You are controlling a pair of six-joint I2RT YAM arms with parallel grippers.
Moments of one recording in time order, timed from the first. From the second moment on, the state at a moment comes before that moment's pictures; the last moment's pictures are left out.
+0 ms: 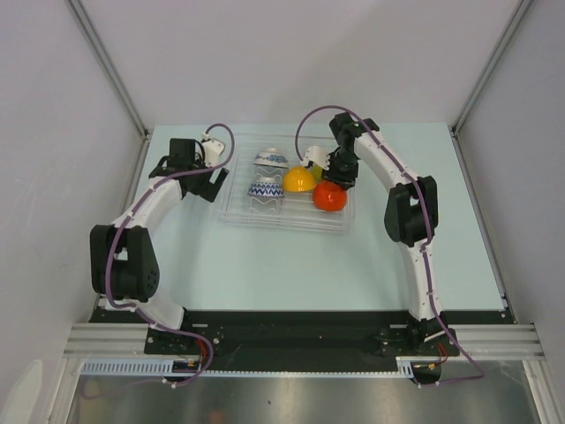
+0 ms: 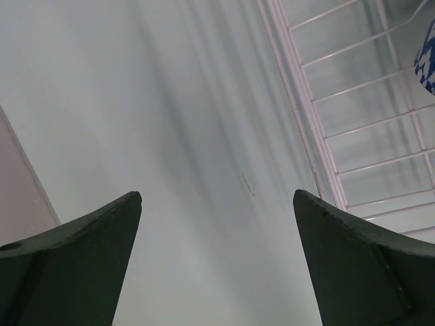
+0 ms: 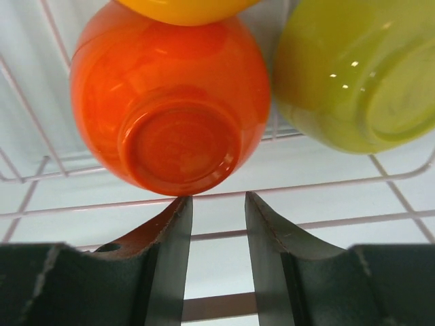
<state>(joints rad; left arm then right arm) -0.09 1.61 1.21 -0.43 0.04 0.44 0.37 2.32 2.19 -1.19 -0.14 -1.07</state>
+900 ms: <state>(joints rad) -0.11 1.63 1.21 -0.42 0.03 0.44 0.41 2.31 2.21 -1.33 -0.23 -1.09</state>
